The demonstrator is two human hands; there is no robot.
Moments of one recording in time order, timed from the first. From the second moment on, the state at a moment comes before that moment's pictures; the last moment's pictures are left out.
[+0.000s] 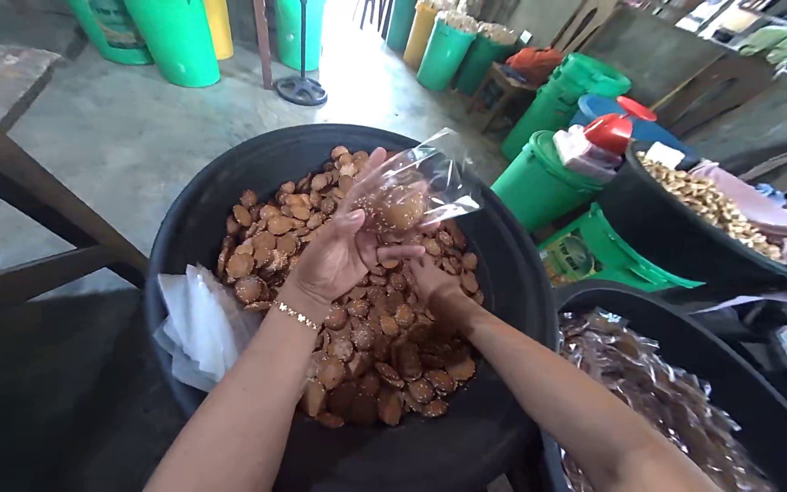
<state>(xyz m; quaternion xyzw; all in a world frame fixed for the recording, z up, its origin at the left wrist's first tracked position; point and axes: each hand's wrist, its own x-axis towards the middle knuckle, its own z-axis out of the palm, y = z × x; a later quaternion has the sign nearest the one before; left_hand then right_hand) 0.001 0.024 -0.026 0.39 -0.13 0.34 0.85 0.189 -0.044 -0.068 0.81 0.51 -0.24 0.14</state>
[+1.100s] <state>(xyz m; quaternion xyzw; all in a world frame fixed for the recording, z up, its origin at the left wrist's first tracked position) 0.010 0.010 -0.012 0.34 0.07 0.37 0.86 0.222 -0.039 -0.072 0.78 0.58 -0.17 0.12</state>
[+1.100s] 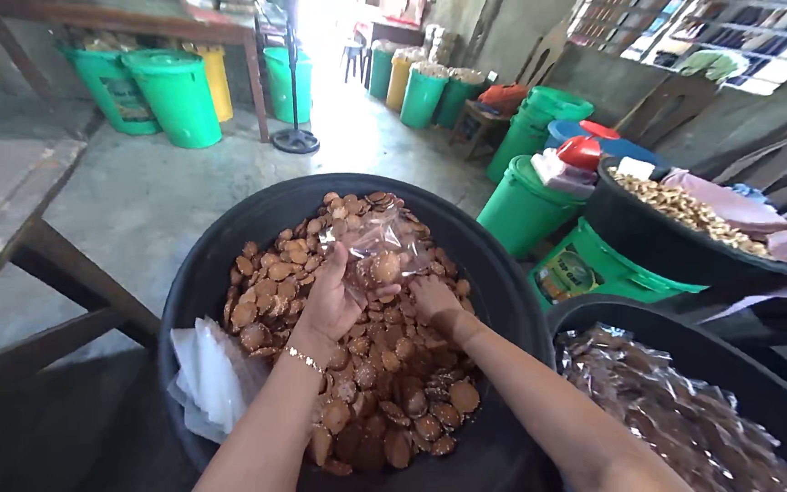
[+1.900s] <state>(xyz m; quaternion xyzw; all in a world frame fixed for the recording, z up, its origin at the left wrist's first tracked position) 0.018 -0.012 -0.004 0.48 0.03 0.27 0.84 0.174 -0.147 0.044 0.59 0.53 -0.18 -0.59</state>
